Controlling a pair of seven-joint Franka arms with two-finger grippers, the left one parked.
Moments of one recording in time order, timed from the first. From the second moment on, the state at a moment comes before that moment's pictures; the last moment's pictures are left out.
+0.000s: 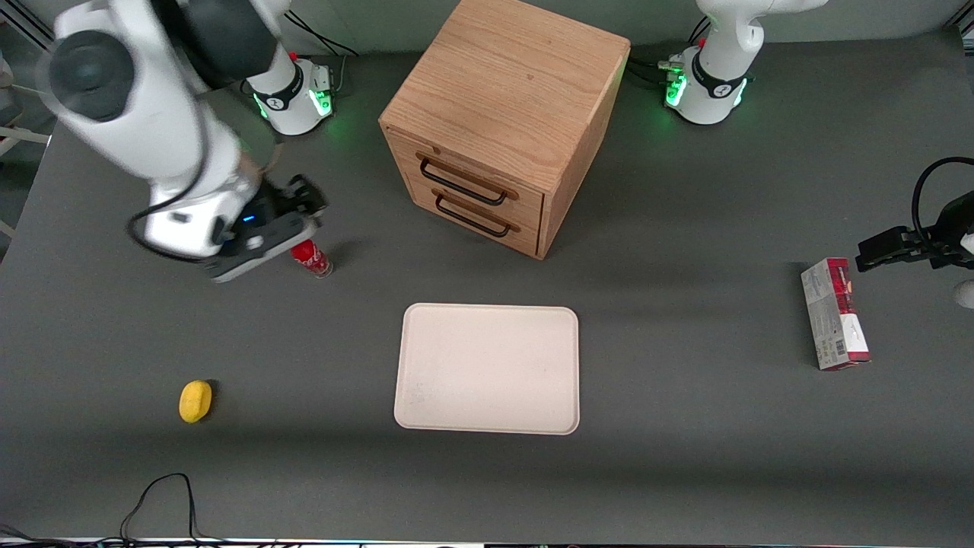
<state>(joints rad) 0.52 0.23 0.00 -1.41 0.00 1.55 -0.10</state>
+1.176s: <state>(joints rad) 0.70 0.27 -0.01 -1.42 0.20 1.60 -0.27</state>
